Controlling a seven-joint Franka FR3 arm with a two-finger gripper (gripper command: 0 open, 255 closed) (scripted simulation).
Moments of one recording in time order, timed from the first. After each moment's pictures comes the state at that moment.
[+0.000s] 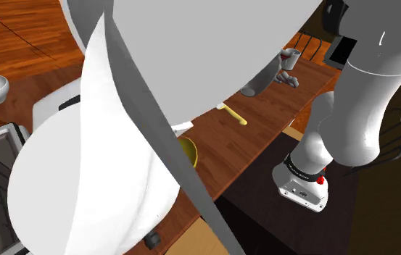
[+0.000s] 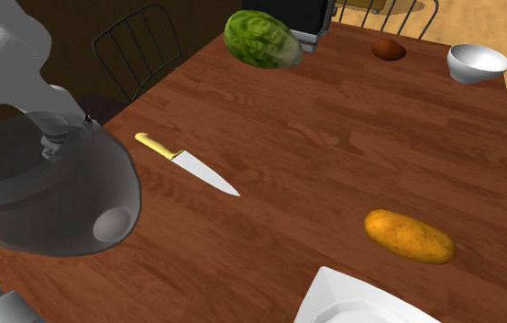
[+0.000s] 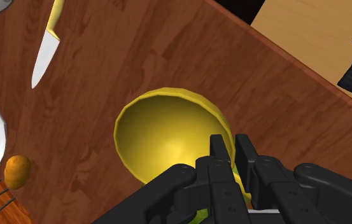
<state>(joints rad) 0.52 0.20 0.85 -1.56 -0.44 1.33 0.87</state>
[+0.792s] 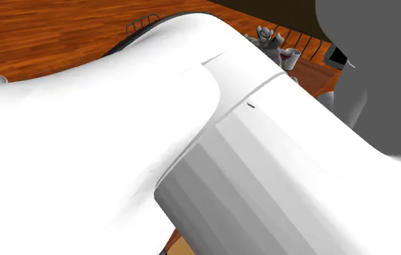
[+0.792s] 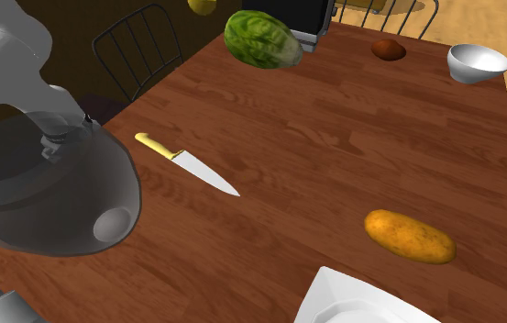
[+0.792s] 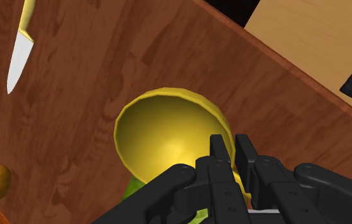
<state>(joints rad) 0.50 0.20 0.84 -1.72 -0.44 1.48 0.92</state>
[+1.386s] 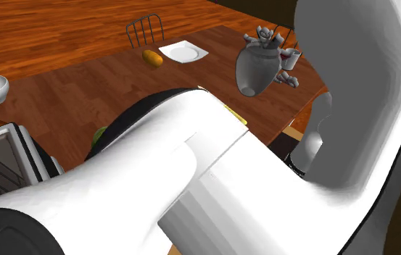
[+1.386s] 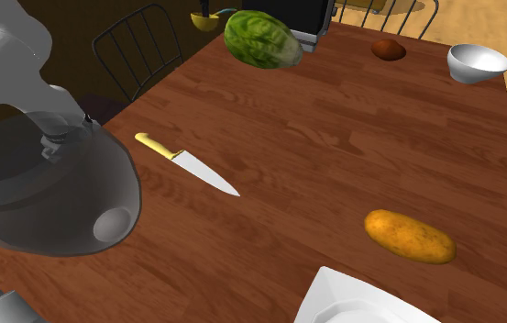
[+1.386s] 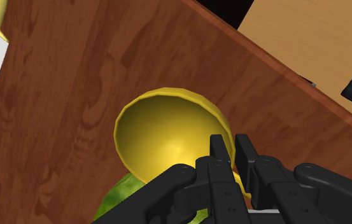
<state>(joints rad) 0.50 0.24 0.83 -1.81 -0.46 1.58 0.97</state>
